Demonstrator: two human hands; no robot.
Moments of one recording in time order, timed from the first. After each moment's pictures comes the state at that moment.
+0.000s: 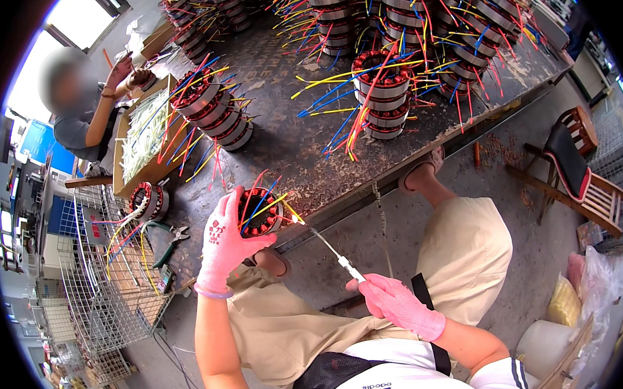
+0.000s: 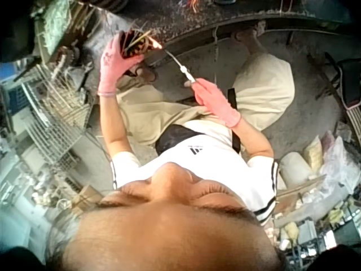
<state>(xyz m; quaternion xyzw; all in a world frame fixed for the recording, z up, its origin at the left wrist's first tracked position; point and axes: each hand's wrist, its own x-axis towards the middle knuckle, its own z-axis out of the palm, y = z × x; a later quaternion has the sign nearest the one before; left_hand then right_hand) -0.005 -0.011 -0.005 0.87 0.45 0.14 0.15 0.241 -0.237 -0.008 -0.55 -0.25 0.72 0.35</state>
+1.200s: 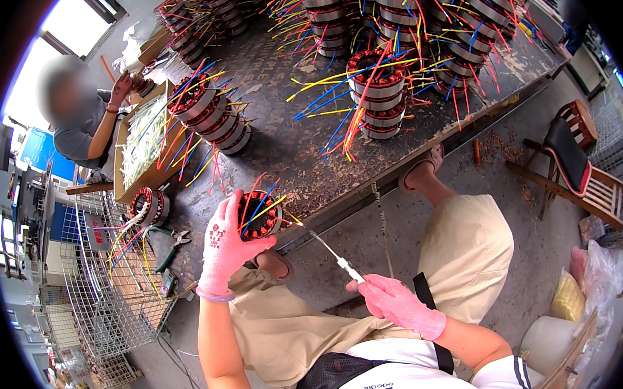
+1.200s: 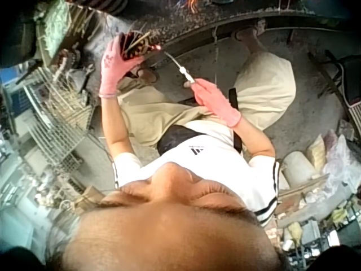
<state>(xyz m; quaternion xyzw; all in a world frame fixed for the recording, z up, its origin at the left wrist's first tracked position) -0.004 -0.012 -0.006 0.87 0.45 0.14 0.15 0.239 -0.238 -0.009 -0.55 -0.23 0.72 0.36</state>
